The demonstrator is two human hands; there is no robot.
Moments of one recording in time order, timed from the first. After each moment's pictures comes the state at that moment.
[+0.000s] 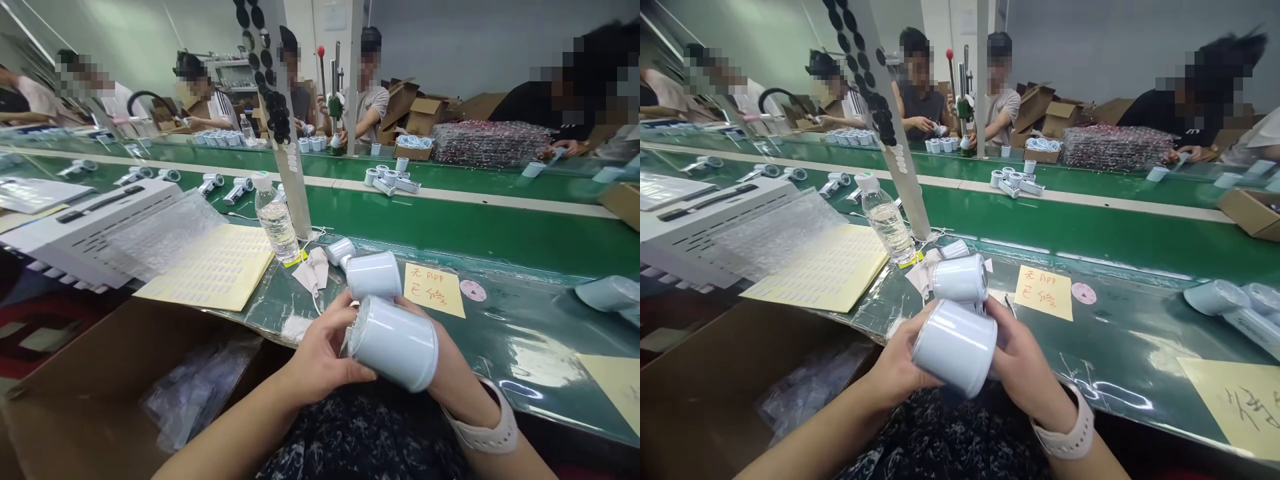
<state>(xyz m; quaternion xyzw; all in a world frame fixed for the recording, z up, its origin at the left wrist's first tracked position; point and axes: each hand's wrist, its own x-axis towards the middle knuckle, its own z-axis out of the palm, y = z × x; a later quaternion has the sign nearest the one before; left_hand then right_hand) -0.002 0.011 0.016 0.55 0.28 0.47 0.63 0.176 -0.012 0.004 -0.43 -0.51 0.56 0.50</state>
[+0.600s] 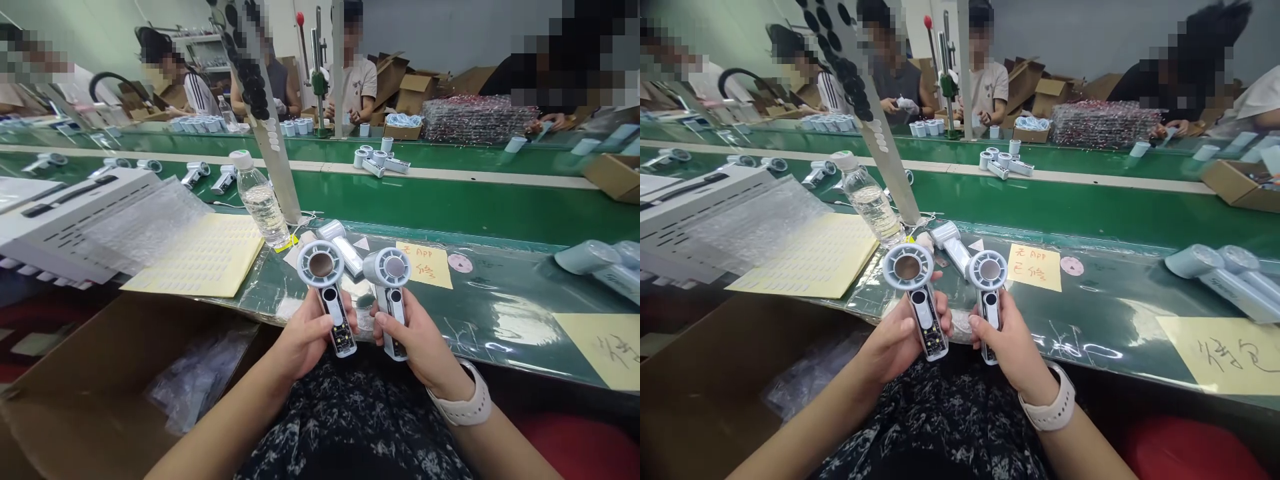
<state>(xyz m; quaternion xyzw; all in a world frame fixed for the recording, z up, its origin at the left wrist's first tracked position) -0.008 0.001 0.001 0.38 0.23 0.45 0.78 0.173 -0.030 -0.010 -0.45 -0.37 0.63 0.51</state>
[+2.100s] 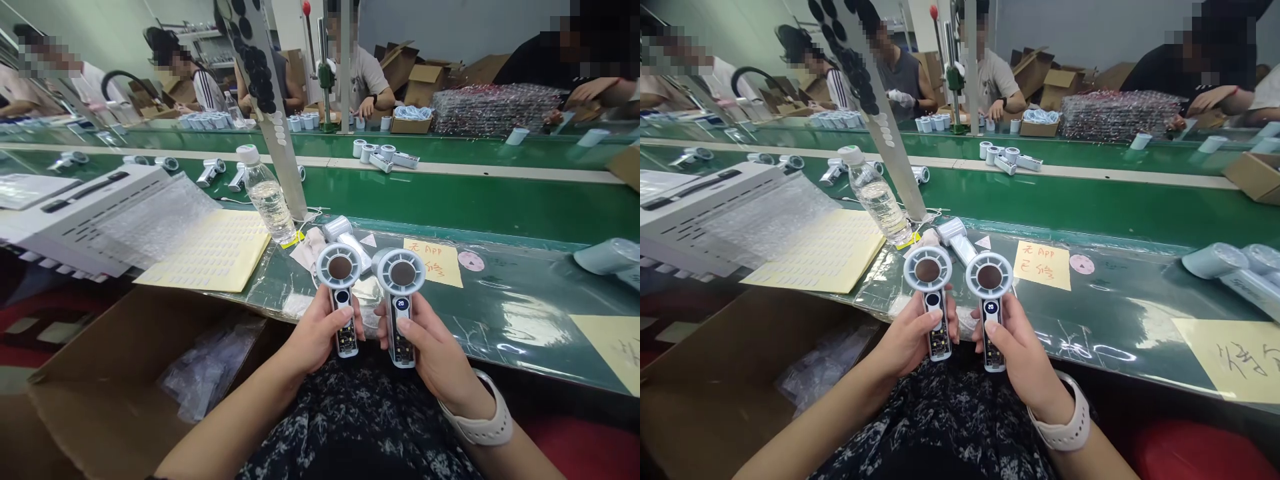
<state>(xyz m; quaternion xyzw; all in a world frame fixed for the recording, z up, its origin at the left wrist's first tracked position) -0.002 0.002 -0.012 0.42 0.27 0.44 0.75 0.174 -0.044 -0.013 -0.39 -0.38 0.64 0.54</state>
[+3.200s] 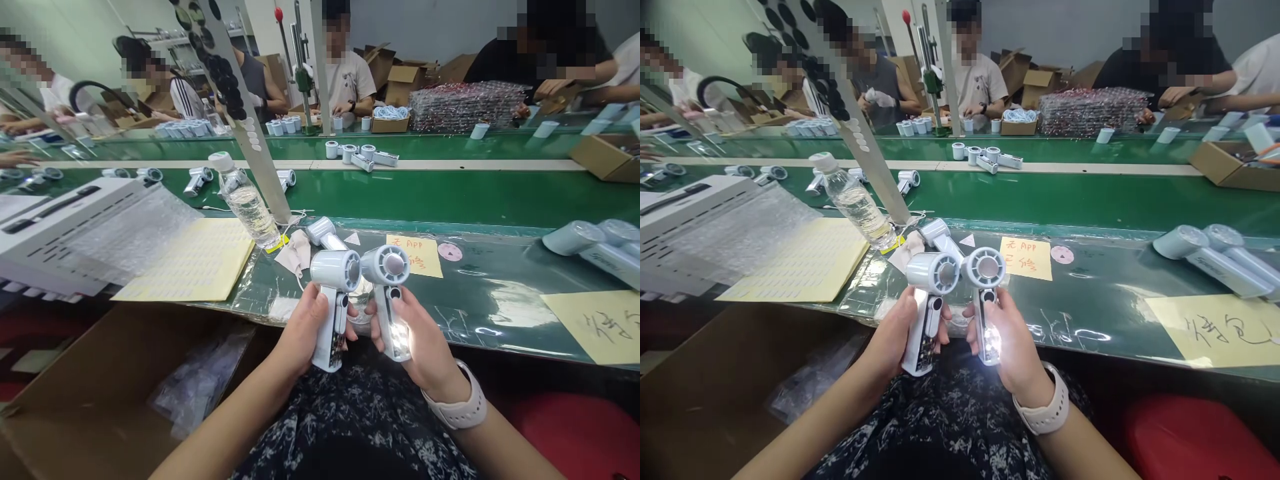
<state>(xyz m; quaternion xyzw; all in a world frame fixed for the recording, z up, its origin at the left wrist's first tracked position) 0.005 0.002 -0.006 0.42 0.32 0.42 0.74 0.176 -0.041 -0.013 -0.39 -0.27 0.65 0.59</state>
